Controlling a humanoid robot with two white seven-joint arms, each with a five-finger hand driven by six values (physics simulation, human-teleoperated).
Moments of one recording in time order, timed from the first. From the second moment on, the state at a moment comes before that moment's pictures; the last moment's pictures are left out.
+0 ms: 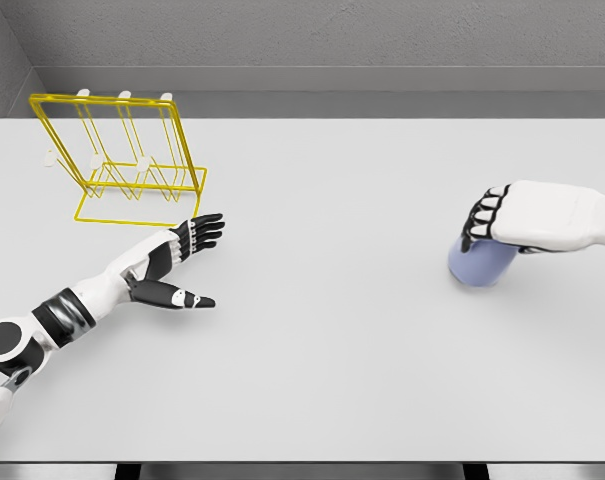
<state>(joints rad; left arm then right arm) -0.24 0.73 -0.66 -1.51 0.69 -0.22 -0.31 -0.73 -1.19 0.87 -1.73 0.44 -0.61 0.31</state>
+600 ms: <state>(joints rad) -0.24 0.73 -0.66 -1.51 0.69 -0.22 -0.31 -0.81 -1.06 0.86 -1.77 0.44 -0.61 0.31</state>
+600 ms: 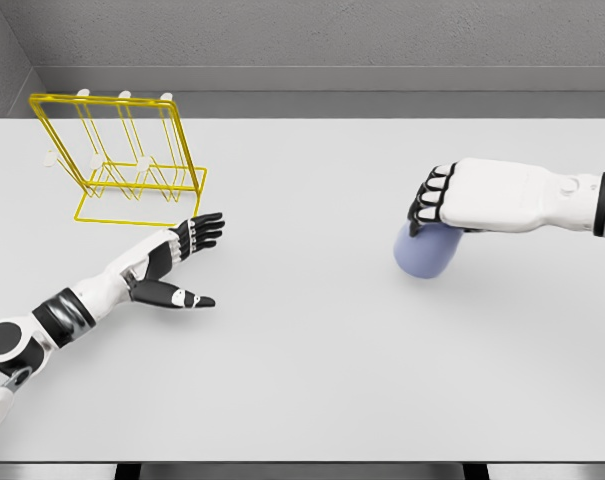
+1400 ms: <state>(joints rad) -0.24 0.73 -0.66 -1.51 0.69 -0.22 -0.31 -0.81 -0.88 0.87 -1.76 0.48 -0.61 0.38</state>
